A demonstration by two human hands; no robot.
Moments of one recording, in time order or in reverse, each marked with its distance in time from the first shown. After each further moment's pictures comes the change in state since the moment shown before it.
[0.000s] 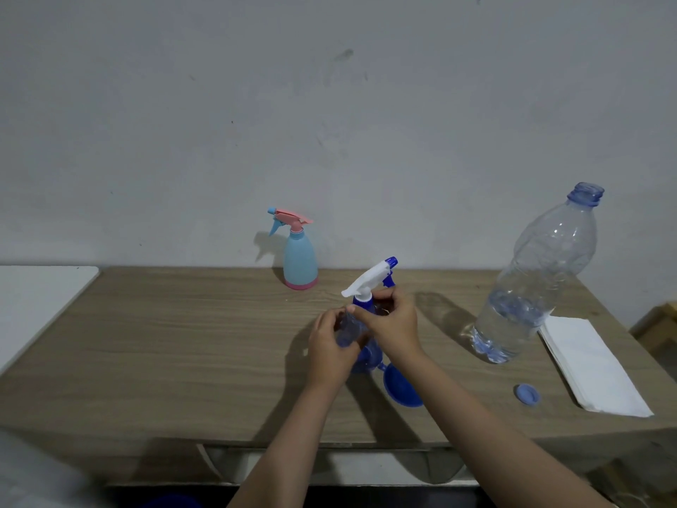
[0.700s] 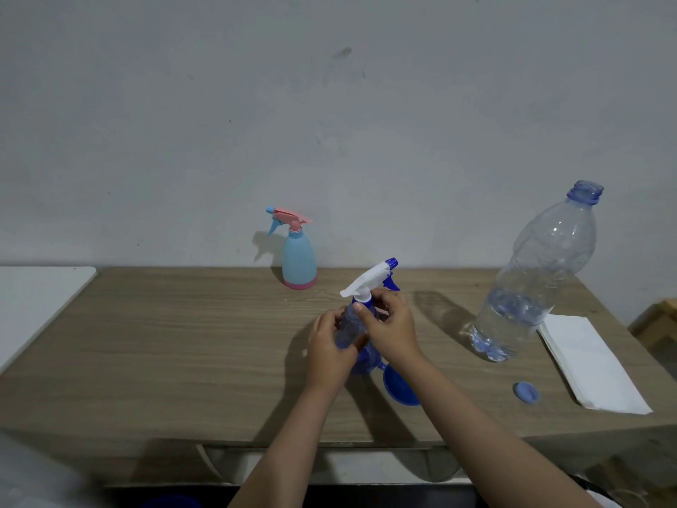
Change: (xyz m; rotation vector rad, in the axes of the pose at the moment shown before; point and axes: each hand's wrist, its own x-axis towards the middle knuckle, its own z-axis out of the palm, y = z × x) left_hand -0.002 -0.002 -0.001 -0.034 -0.024 -0.027; right_hand -0.004 0.000 0.001 -0.134 -0.067 -0.097
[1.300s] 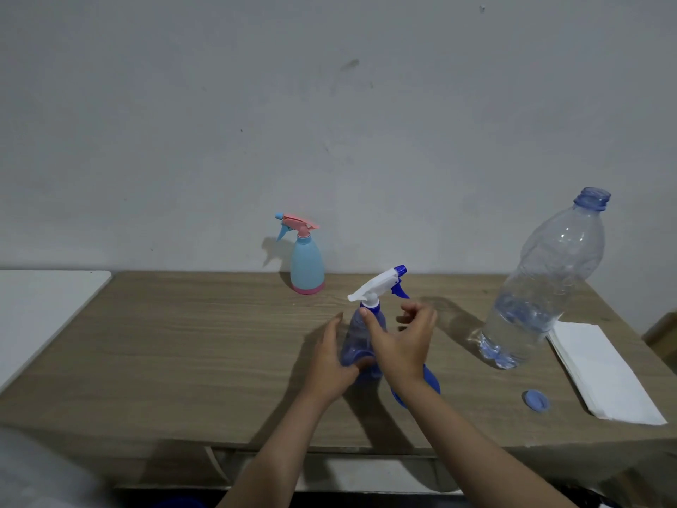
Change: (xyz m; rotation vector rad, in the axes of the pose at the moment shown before) left_hand -0.006 -0.001 -0.023 0.111 -0.278 -0.141; right_hand -0.023 -0.004 0.008 -0.060 0.410 -0.039
